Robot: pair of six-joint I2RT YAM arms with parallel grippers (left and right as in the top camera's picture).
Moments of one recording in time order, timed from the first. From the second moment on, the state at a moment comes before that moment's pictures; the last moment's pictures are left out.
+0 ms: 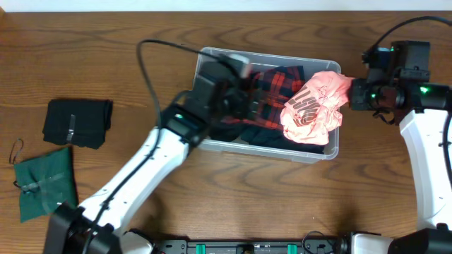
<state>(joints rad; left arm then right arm) -0.51 1.48 1.11 -0.29 0.16 -0.29 -0.07 1.47 1.33 -0.91 -0.17 -0.04</state>
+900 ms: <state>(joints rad) -0.16 1.28 1.11 -0.62 0.05 -0.31 0.09 1.85 1.35 -0.68 -0.23 -0.08</state>
